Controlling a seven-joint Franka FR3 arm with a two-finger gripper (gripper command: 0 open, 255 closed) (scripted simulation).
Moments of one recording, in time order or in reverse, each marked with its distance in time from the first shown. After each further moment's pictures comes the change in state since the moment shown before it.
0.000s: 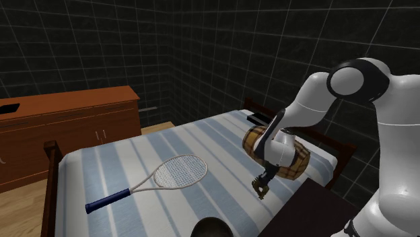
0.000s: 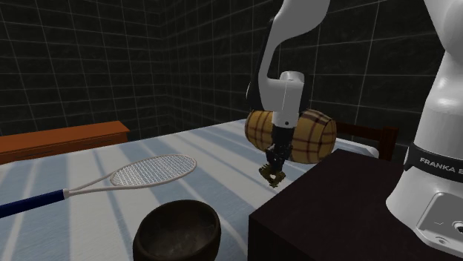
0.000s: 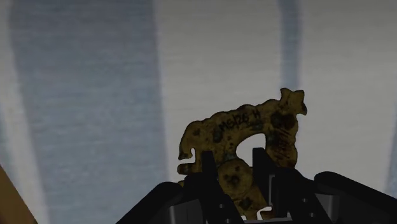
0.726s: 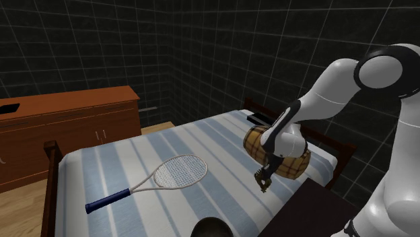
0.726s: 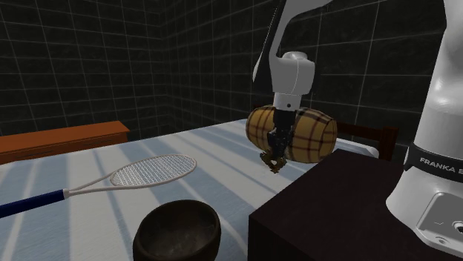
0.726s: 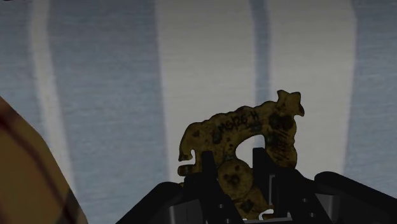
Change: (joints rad) arm 0.152 -0.204 -0.185 -0.098 -0.210 -0.117 0.199
